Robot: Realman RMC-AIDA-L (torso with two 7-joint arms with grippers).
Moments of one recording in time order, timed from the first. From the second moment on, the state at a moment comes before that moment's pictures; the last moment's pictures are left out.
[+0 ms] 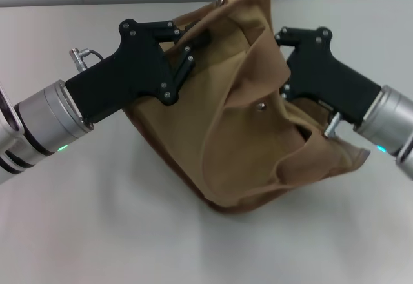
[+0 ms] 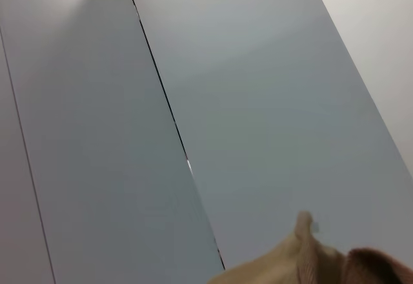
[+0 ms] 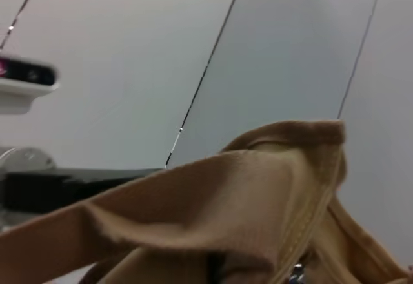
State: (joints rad) left arm -0.63 -2.08 0.63 0.11 1.55 1.70 -0.33; right arm 0.62 2.09 -0.47 -0.01 -1.64 -1.57 0.10
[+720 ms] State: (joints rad) left arm -0.64 -2.08 0.63 0.11 1.55 1.70 -0.34; right arm 0.60 2.09 -0.42 0.07 -1.63 -1.57 -0.11
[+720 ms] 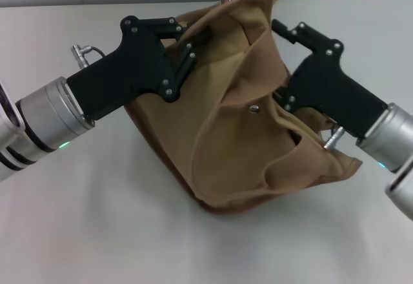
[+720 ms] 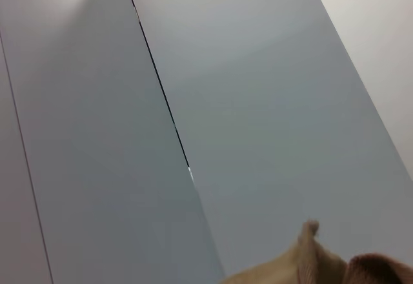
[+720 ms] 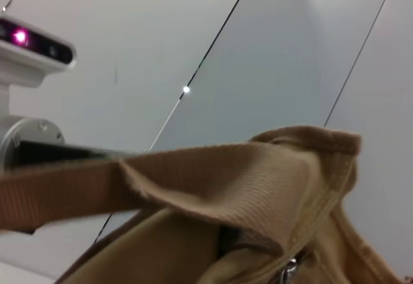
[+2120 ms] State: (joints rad) left arm -0.65 -2.08 0.61 0.10 1.52 1.68 -0.34; right arm 0.35 2.08 -0.35 0.15 -1.68 -1.68 -0.25
